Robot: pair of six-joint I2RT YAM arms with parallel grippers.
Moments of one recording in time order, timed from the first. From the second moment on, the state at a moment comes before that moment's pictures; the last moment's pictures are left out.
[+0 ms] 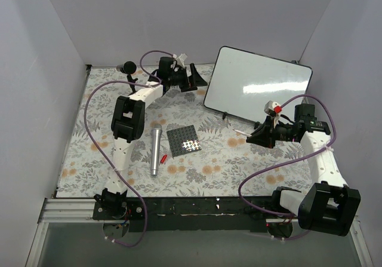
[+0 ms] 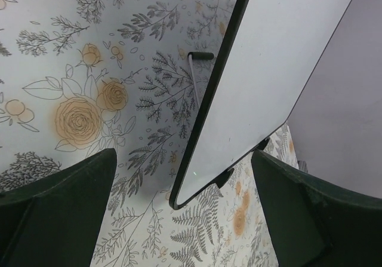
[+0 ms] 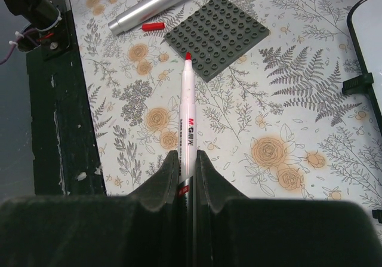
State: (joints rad) left arm -0.34 2.44 1.98 0.00 0.75 -0.63; right arm -0.14 1.13 0.86 -0.95 -1.27 -0.95
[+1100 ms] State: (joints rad) left arm -0.40 2.71 2.11 0.60 0.89 -1.07; right arm -0.14 1.15 0.86 -0.96 -1.26 -0.94
